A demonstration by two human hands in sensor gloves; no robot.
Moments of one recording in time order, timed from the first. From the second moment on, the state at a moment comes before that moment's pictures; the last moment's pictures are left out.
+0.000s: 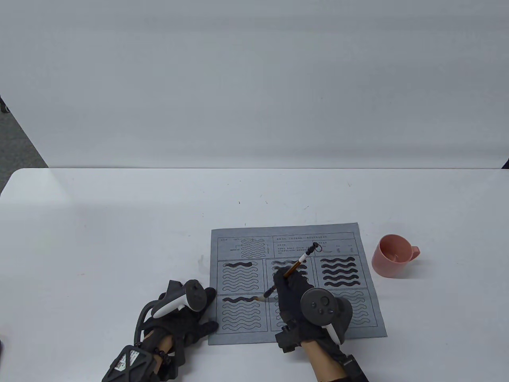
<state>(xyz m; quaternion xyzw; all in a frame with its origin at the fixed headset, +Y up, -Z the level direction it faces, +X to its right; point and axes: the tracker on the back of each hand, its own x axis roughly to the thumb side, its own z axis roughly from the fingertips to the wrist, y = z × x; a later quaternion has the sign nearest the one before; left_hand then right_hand) -0.215 -0.791 -0.324 -0.39 -0.05 0.03 0.92 0.087 -0.735 -0.302 0.06 -0.17 0.91 0.38</state>
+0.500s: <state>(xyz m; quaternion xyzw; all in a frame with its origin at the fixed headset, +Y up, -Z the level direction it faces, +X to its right) -0.215 -0.791 -0.324 -0.39 -0.05 0.03 0.92 0.065 -0.728 -0.292 0.13 -0.14 0.85 0.49</state>
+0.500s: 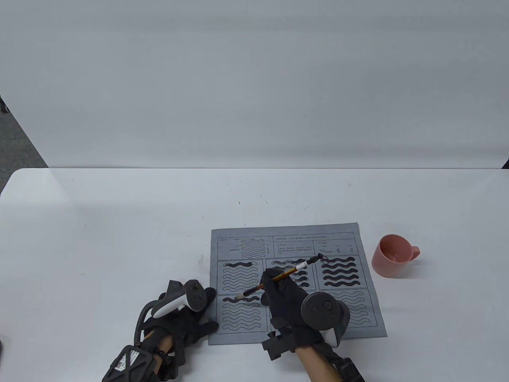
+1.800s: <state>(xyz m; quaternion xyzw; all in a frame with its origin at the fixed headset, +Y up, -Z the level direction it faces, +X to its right) -0.215 -0.791 -0.325 -0.39 -0.05 0.02 0.92 0.031 -0.733 -0.281 0.20 -0.11 0.87 0.43</state>
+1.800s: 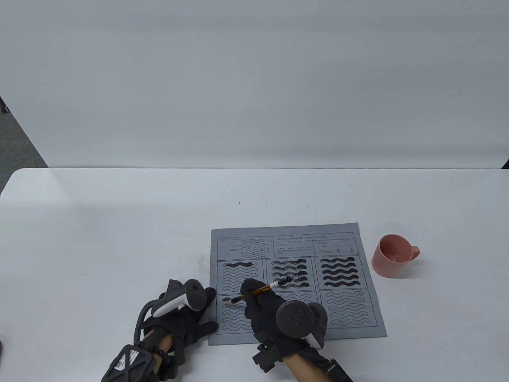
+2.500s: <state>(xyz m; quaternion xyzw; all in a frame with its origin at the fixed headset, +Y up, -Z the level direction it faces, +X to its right) -0.215 -0.791 -0.325 -0.39 -0.05 0.02 0.92 0.029 -0.735 -0.282 0.20 -0.11 0.88 0.42</state>
